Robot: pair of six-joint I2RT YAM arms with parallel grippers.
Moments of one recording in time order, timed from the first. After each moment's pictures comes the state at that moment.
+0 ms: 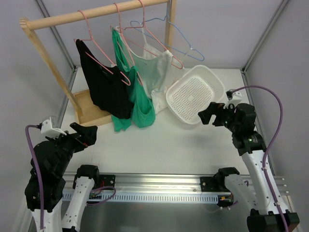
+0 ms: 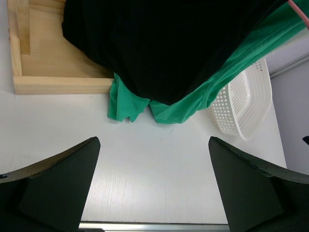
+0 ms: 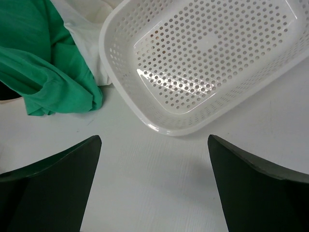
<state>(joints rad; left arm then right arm) -0.05 0.30 1.08 -1.04 0.02 -0.55 0.14 0.75 0.83 -0.50 -0.29 0.27</state>
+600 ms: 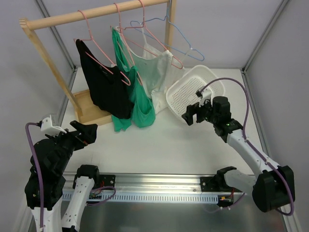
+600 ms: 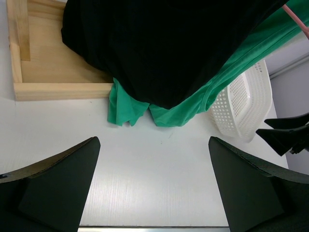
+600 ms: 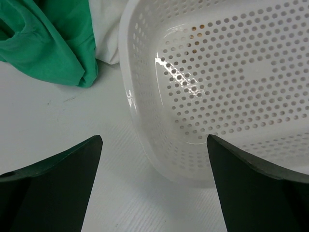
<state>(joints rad) -0.05 0.32 1.09 -1.01 0.02 -0.53 0.31 1.06 0.70 -0.10 -0.34 -0.03</state>
